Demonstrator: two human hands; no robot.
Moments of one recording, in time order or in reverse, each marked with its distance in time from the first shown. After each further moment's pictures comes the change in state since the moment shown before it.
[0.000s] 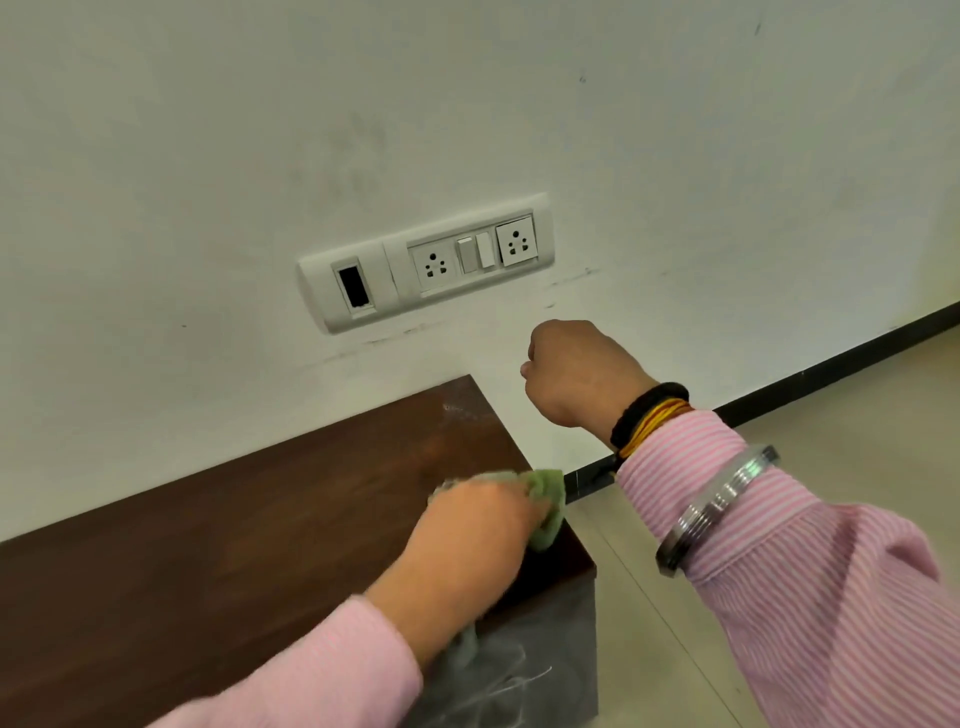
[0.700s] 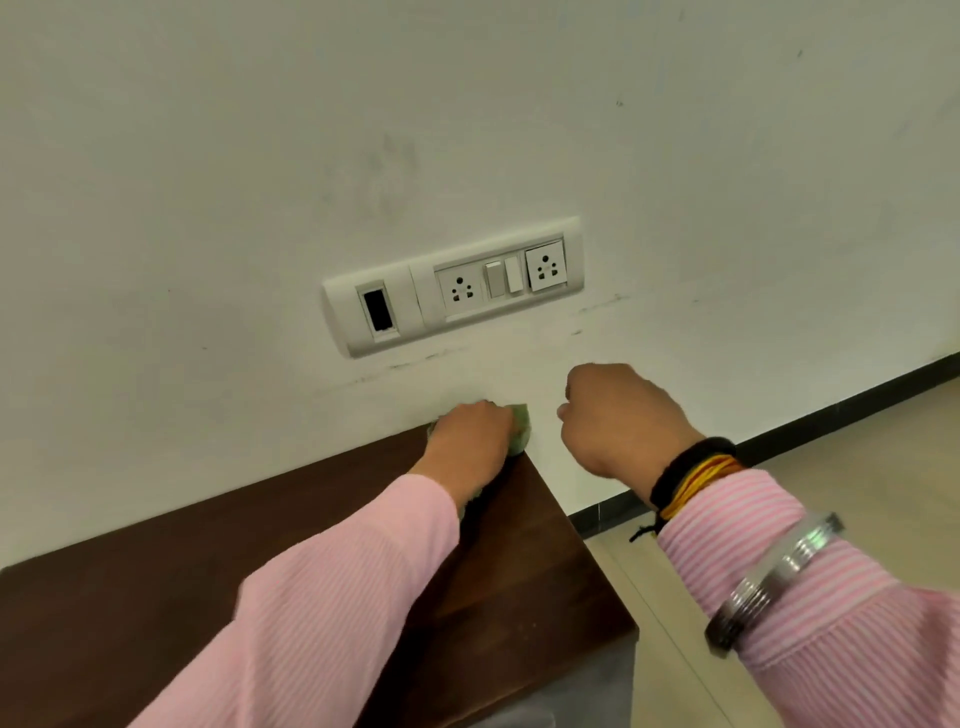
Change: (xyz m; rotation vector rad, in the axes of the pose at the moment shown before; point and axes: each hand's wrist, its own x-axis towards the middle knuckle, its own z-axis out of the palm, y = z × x) left_hand 0.118 -0.087 0.006 -0.053 0.169 -0.225; right_hand 0.001 -0.003 0.011 -0.063 -0.021 0.026
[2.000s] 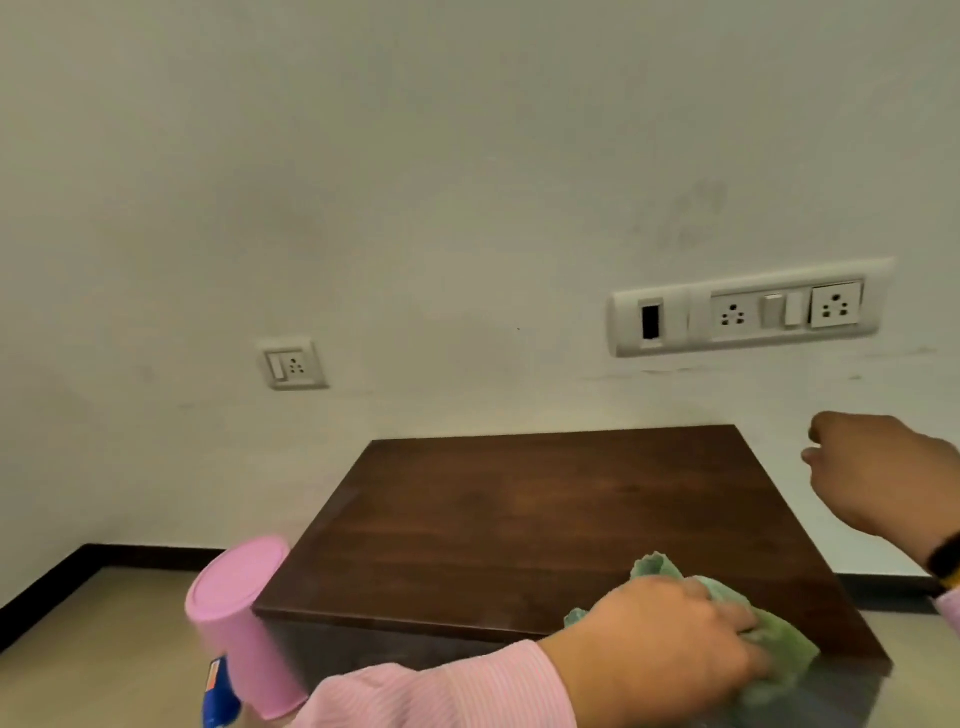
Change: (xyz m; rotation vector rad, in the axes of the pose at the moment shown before) left_hand -0.247 0.005 -0.024 0.147 -0.025 0.551; right_hand -0.003 0.000 0.019 -0.244 0.108 -0.151
